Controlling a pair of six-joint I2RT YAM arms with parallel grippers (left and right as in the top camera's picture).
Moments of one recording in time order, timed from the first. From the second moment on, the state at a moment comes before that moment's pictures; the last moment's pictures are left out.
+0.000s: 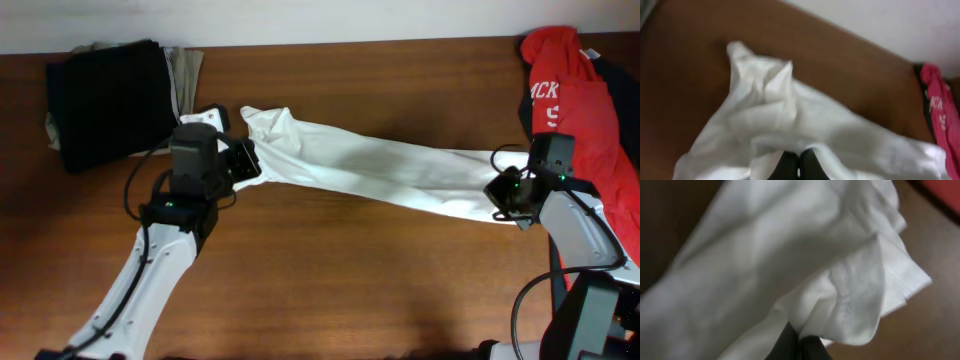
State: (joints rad) left arm -0.19 1.41 0.92 -0.09 0.15 -0.51; right arm -0.29 1.57 0.93 -0.55 -0.06 0.64
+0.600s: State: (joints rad) left arm -0.19 1.76 0.92 0.21 0.06 -0.51; right arm -0.29 1.57 0.93 -0.28 -0.03 0.61
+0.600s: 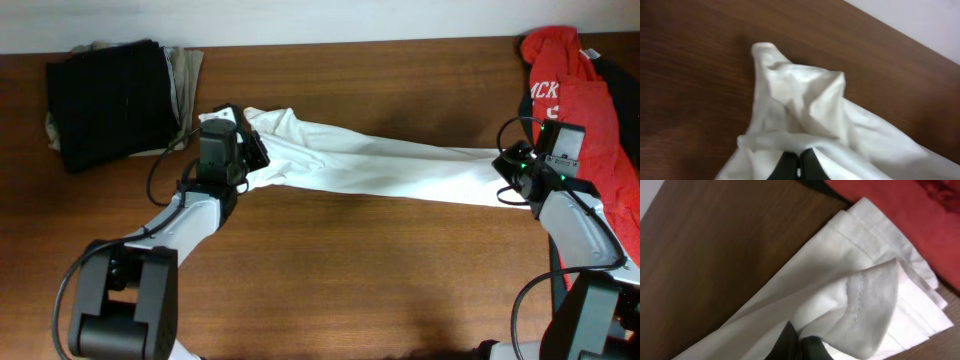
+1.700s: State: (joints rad) left arm -0.25 1.85 1.13 -0.23 0.21 -0.24; right arm -0.21 1.76 1.27 -0.77 -0.18 0.33
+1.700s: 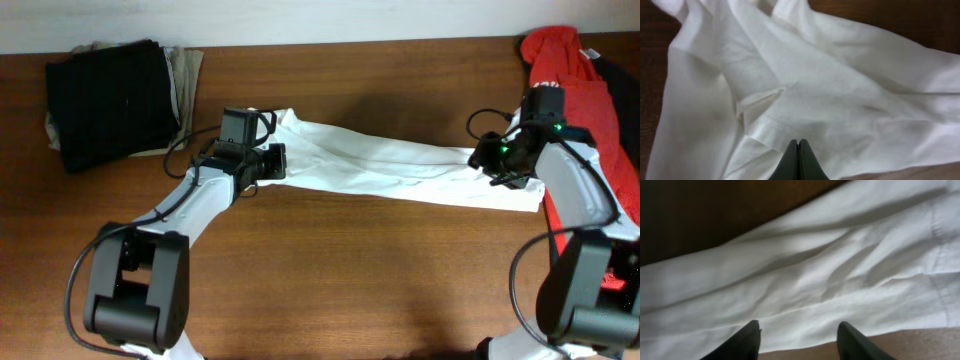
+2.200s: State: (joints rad) left arm -0.15 1.98 1.13 -0.17 0.17 -0.24; right arm -0.21 1.92 1.27 -0.77 -0.09 0.33
